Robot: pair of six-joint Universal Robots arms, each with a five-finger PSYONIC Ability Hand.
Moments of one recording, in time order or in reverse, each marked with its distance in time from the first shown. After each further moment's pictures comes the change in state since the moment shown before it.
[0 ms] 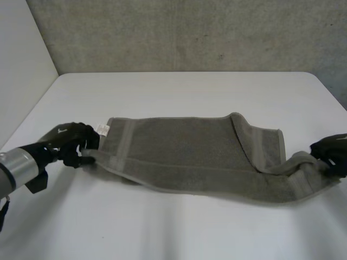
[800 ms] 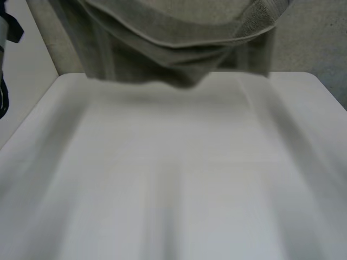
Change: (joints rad) left arm -0.184 0.001 0.570 0.619 -0.492 -0.481; right arm 0.219 -0.102 -0.426 -0.867 -0.137 1.037; left_hand 0.000 0.004 0.003 0.003 0.001; right_hand 0.000 0.000 0.000 0.000 0.000
